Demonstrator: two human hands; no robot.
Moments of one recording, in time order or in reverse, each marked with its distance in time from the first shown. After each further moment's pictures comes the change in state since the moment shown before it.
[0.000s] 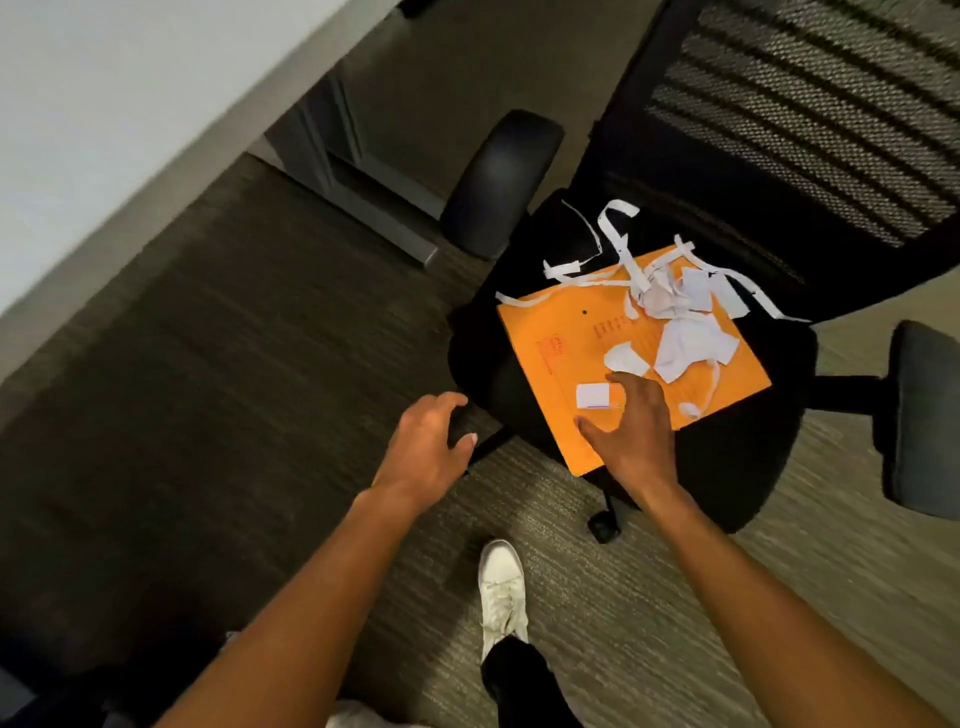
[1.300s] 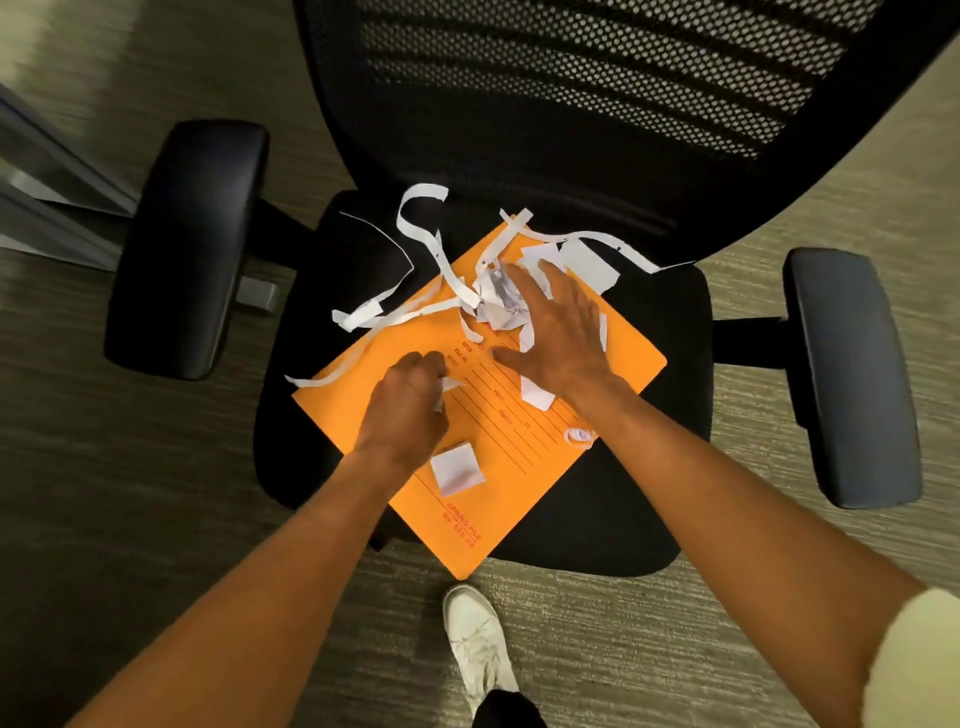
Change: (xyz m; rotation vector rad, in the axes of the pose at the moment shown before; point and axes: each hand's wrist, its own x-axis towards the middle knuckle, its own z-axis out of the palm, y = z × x) left_hand 0.198 0.130 0.127 0.351 -0.131 0.300; right_hand 0.196 0.093 -0.040 -0.244 -0.027 0.029
